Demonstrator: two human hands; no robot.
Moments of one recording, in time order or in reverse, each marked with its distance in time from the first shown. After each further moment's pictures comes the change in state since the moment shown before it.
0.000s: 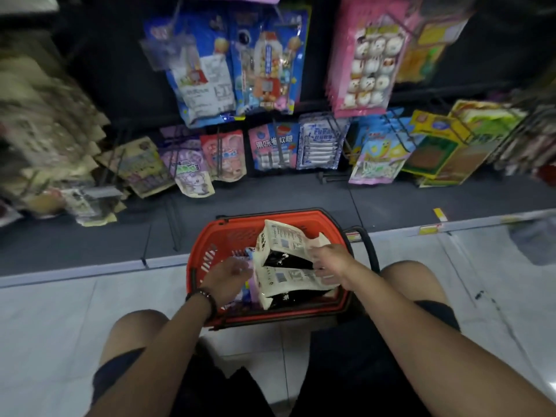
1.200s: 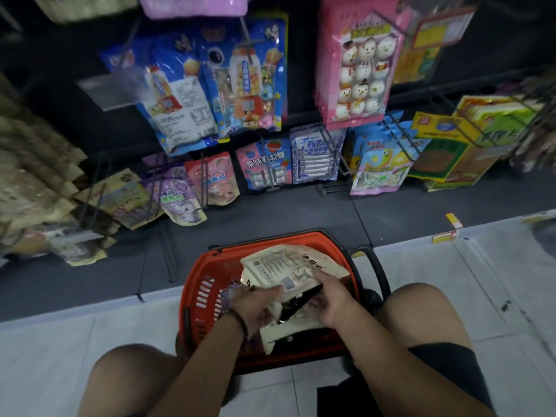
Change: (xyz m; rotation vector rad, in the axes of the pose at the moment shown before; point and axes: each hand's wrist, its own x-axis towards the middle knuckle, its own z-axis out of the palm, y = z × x) left_hand 0.076 0.043 0.053 -0.759 -0.183 -0.404; right_hand 0.079 0.018 0.024 0.861 -0.012 0.299
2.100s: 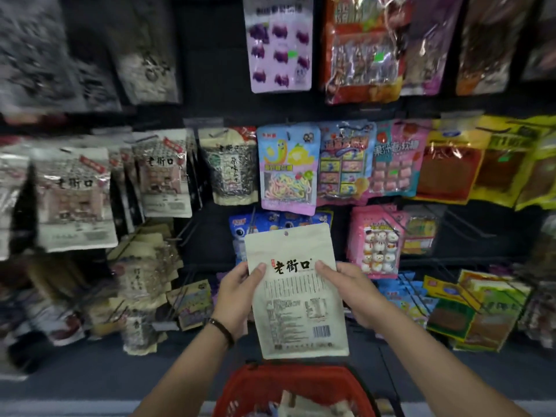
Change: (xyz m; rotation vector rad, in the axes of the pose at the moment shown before) left_hand -0.273 0.189 -0.050 -0.141 0.118 1.068; right_hand -0.327 -0.149 0.125 -0.686 -0.493 -0.992
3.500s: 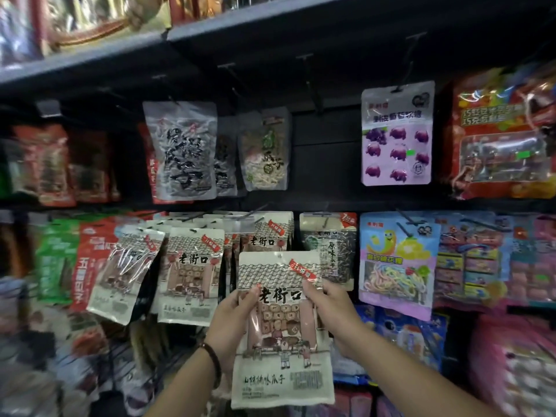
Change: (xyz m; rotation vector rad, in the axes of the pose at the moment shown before) left_hand 0.075 0.132 -0.188 0.109 0.260 0.089; right_hand 0.137 -0.121 0.226 -0.071 -0.067 -0.243
